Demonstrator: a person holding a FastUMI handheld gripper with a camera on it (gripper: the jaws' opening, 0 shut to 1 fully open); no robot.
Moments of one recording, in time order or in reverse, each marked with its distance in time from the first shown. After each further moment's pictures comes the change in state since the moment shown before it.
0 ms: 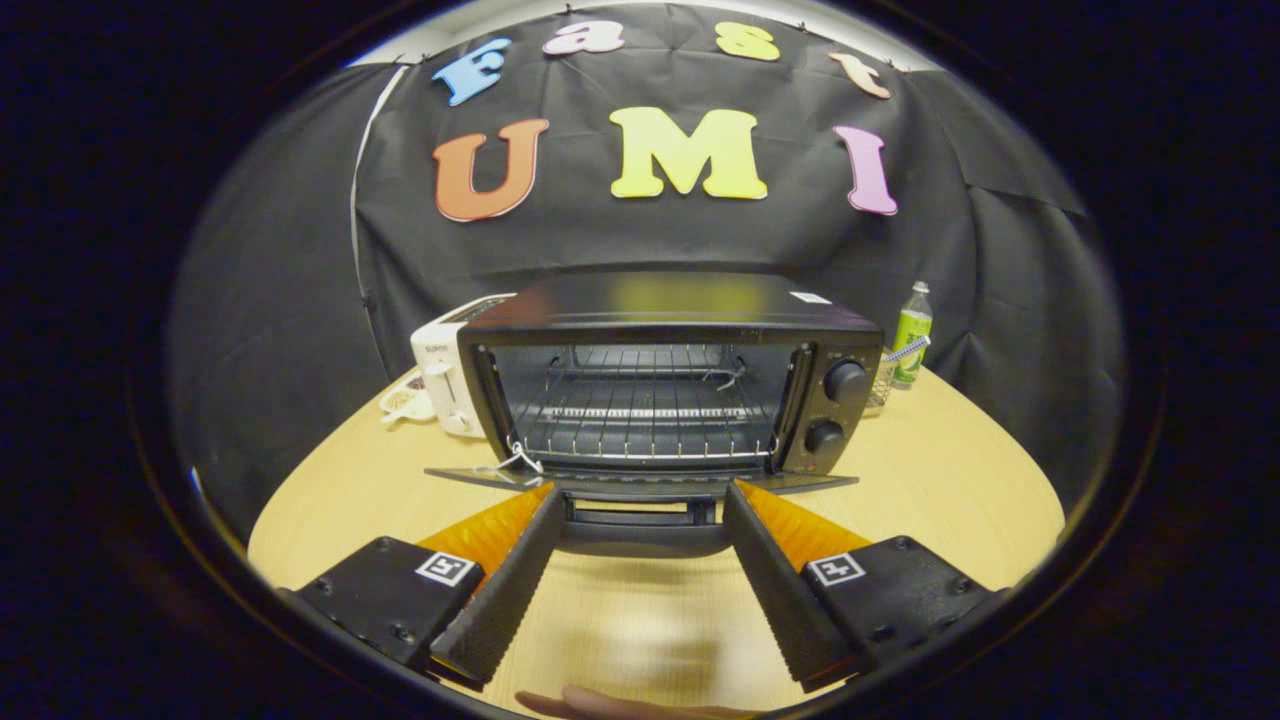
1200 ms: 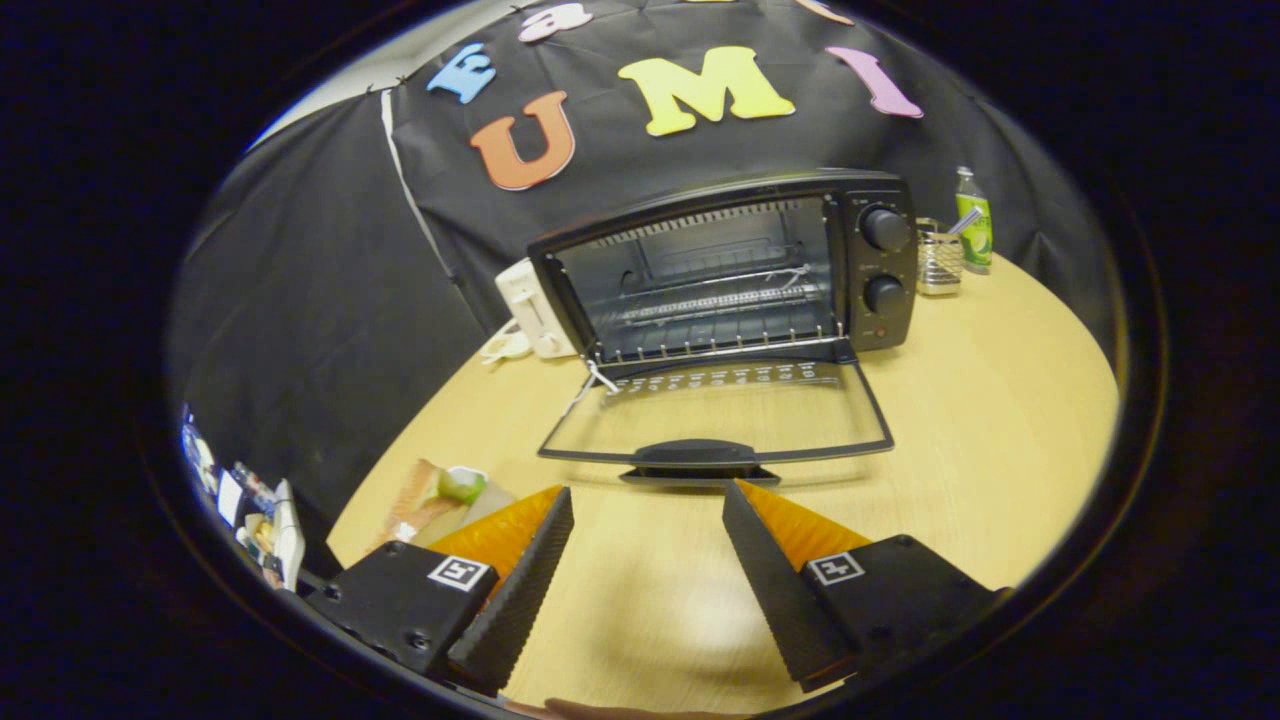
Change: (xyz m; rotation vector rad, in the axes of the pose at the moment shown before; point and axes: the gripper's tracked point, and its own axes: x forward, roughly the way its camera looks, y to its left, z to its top) arm -0.060 0.025 -0.065 0.171 0.185 0.400
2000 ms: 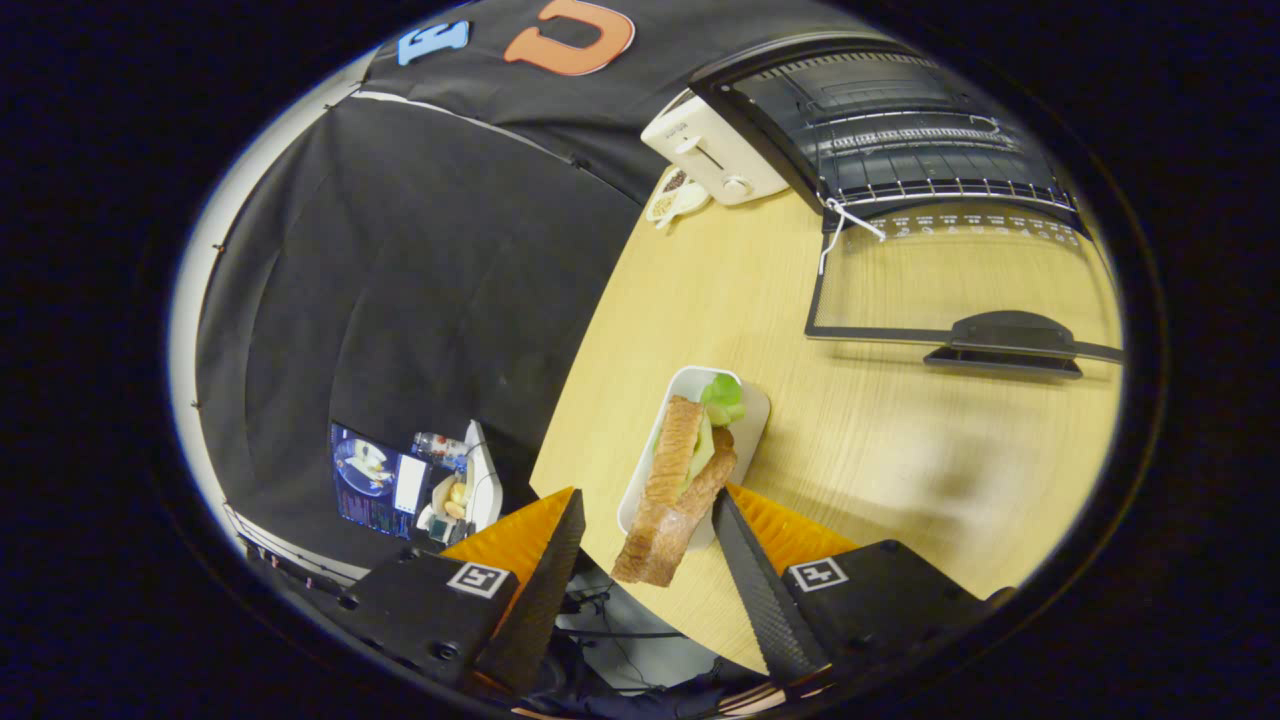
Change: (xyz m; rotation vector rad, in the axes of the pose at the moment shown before) arm 0.015 0.137 -0.056 0.174 0.559 0.421
